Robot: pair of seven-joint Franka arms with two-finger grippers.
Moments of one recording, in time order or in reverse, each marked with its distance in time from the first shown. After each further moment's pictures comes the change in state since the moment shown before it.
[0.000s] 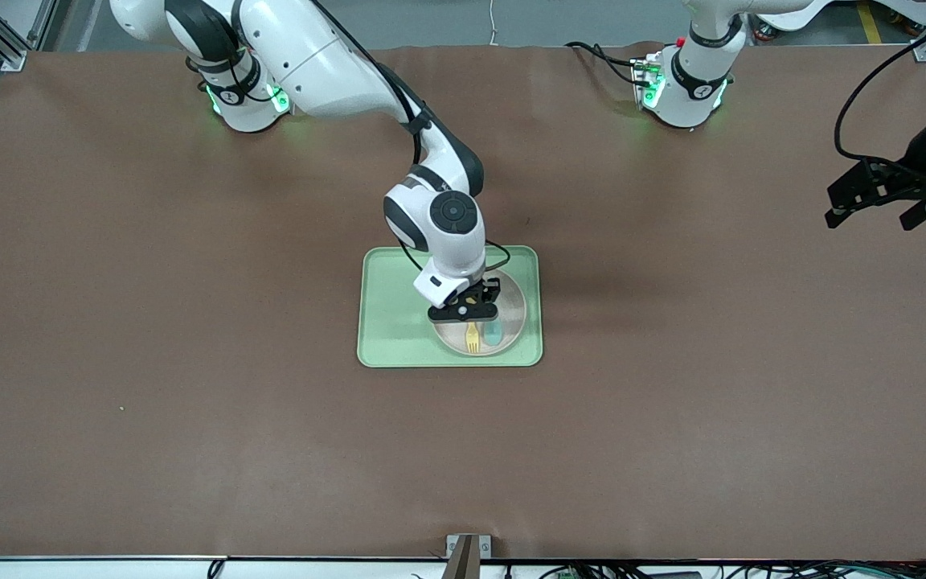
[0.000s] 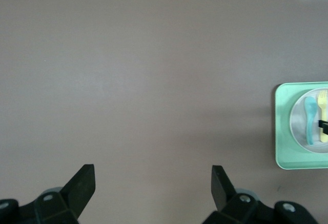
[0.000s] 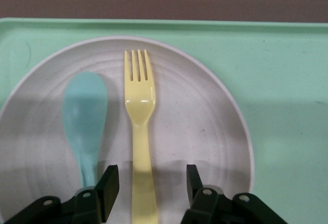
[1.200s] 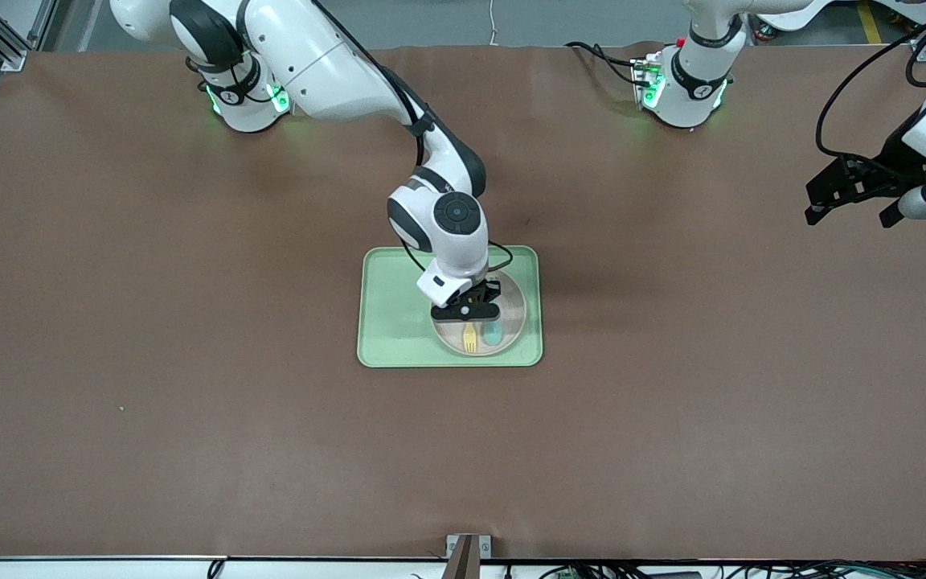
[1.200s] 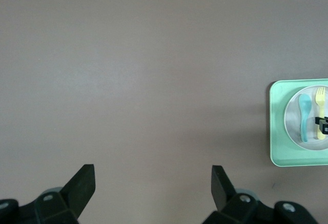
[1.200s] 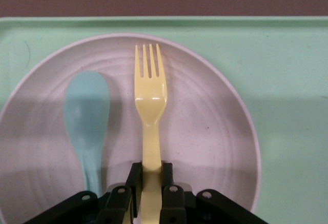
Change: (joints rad) left arm 0.008 -0.001 -0.022 0.004 0.000 -0.011 -0.017; right arm 0.004 0.003 -0.003 0.028 0.000 -0.041 0.031
